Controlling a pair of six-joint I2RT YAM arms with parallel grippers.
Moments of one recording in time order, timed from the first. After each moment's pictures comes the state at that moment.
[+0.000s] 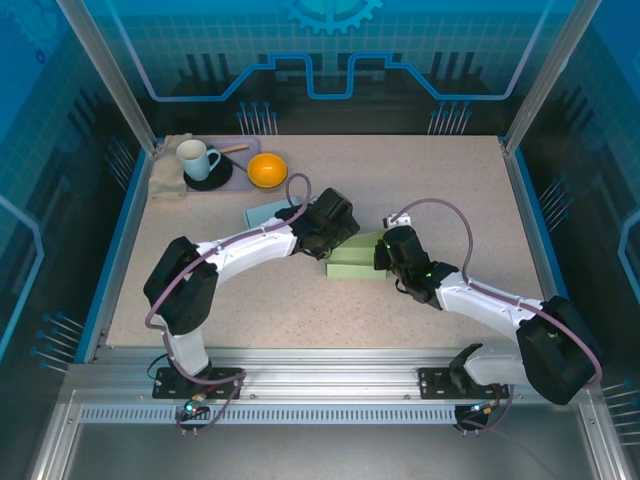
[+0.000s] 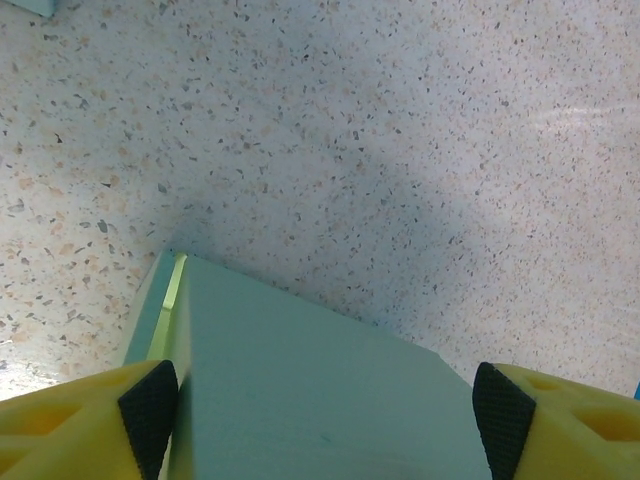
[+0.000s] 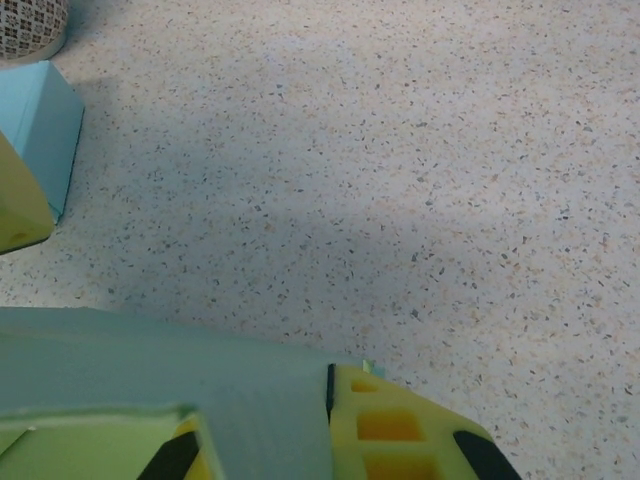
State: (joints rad) left arm -0.74 1.81 1.35 -0.50 -0.09 -1.32; right arm 0.62 1.27 0.60 0.00 0.33 0.38
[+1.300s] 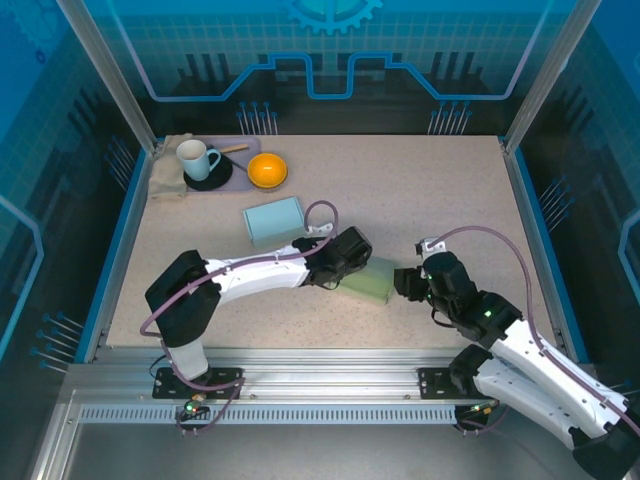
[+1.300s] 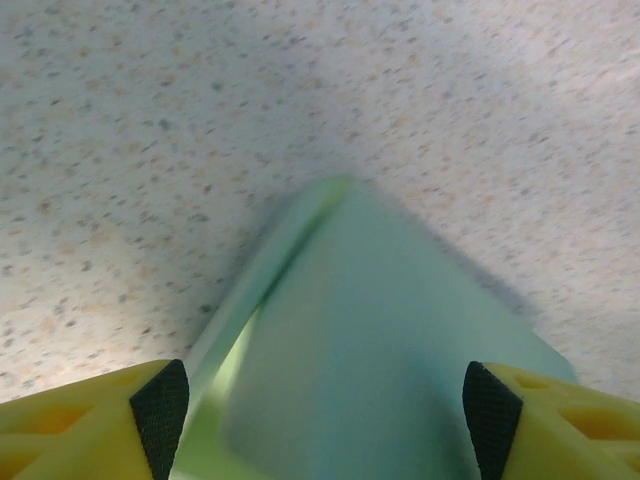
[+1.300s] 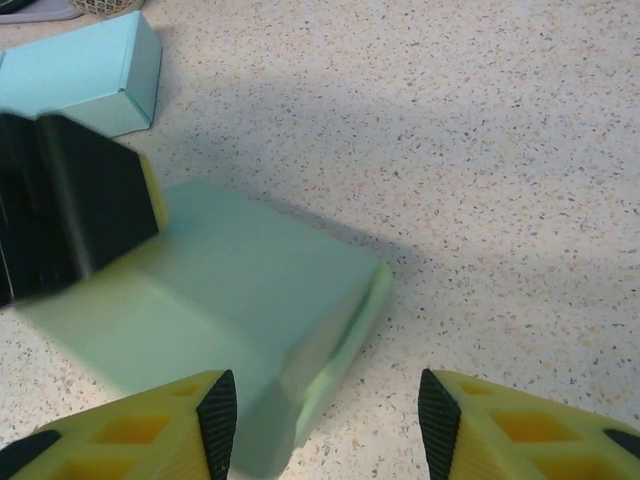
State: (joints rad) left arm -0.95 1.78 1.23 -0.54 -0.34 -1.29; right arm 0.66 0.69 0.59 -0.62 0.23 0.46
